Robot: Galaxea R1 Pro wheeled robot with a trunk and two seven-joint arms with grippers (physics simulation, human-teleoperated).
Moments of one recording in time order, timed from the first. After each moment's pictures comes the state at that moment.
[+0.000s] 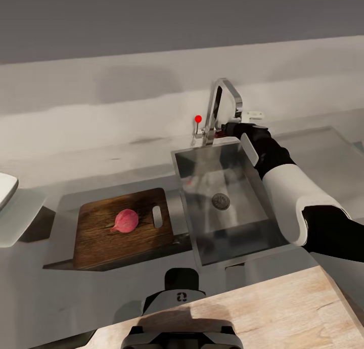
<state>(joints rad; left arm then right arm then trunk) -0.26 -0.06 -0.33 0.07 0.32 -0.21 0.16 -1.49 0.04 0.04 -0.53 -0.08 0.35 -0.10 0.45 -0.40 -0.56</state>
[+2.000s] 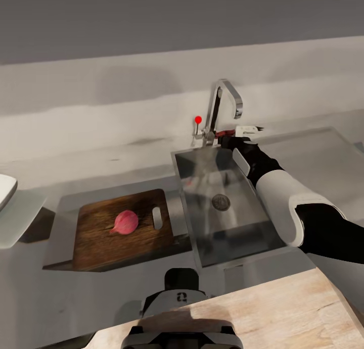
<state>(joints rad) -0.26 -0.06 -0.33 0.07 0.32 -0.21 0.15 -1.49 0.07 0.04 -0.33 -0.07 0.18 -0.14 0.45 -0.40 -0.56</state>
